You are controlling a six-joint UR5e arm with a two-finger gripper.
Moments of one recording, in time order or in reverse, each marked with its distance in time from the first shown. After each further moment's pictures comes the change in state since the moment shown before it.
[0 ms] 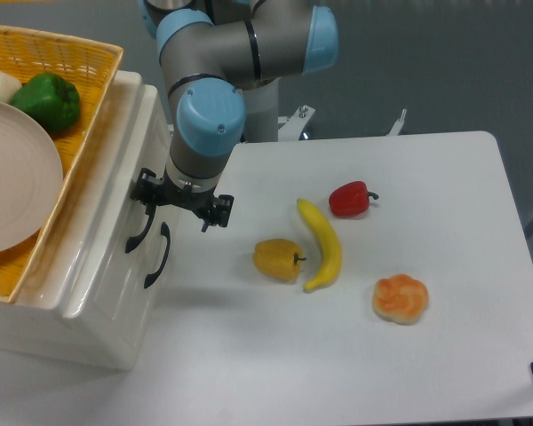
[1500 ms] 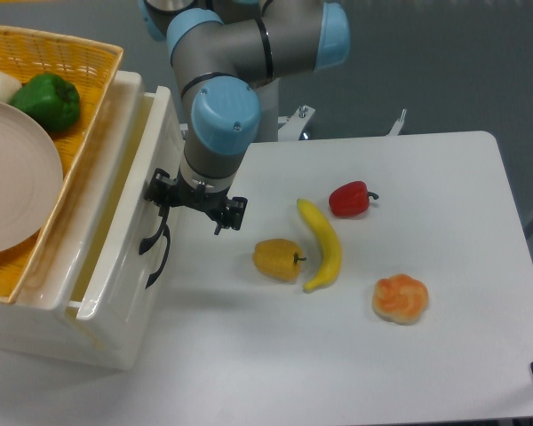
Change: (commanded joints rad) arm 0.060 -0.002 0.011 -0.002 0.002 0.077
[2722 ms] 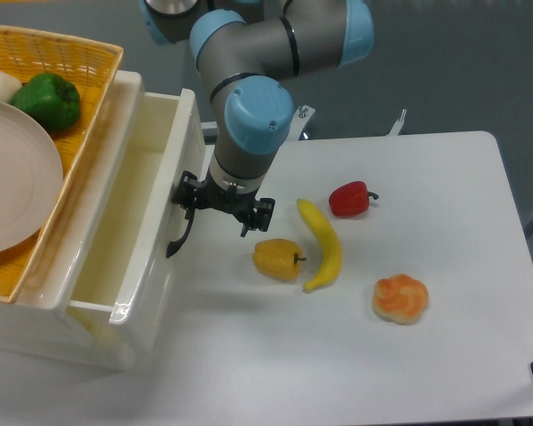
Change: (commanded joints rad) arm 0.057 -0.020 0.023 0.002 0.020 0.029
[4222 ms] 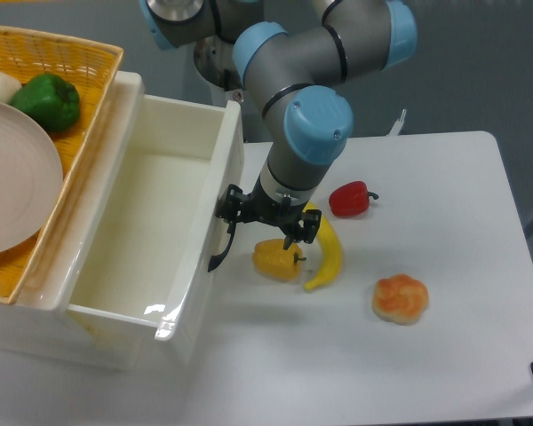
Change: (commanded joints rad) arm 0.087 -0.063 0.068 -0.006 0.023 0.092
